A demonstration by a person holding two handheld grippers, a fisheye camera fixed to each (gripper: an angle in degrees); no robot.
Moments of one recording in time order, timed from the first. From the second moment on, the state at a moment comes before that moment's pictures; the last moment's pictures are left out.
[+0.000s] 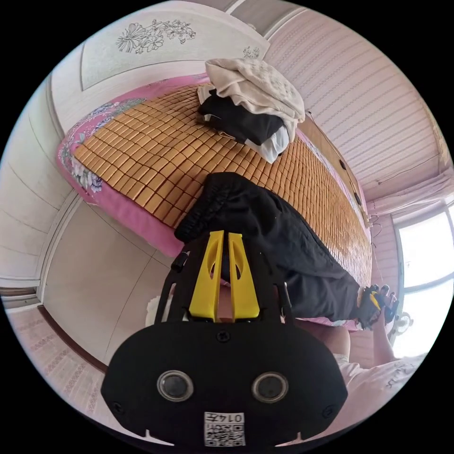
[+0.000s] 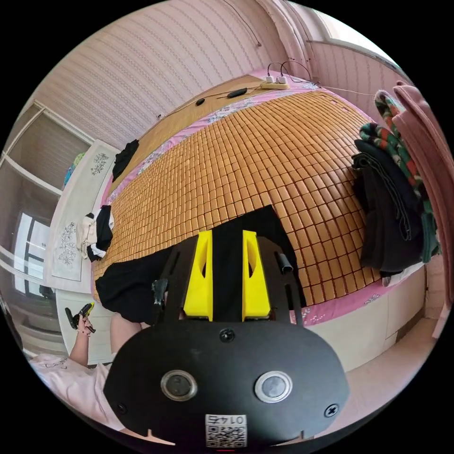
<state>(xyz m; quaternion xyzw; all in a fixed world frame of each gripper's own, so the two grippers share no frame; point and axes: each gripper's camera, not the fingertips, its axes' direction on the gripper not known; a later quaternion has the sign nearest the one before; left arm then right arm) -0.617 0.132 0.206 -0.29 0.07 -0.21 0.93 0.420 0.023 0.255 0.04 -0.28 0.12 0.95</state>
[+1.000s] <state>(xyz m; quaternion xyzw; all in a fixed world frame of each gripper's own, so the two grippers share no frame) -0.565 0.032 0.282 -0.31 0.03 -0.16 0.94 0.452 -0.042 0.197 -0.06 -0.16 0.13 0.98</state>
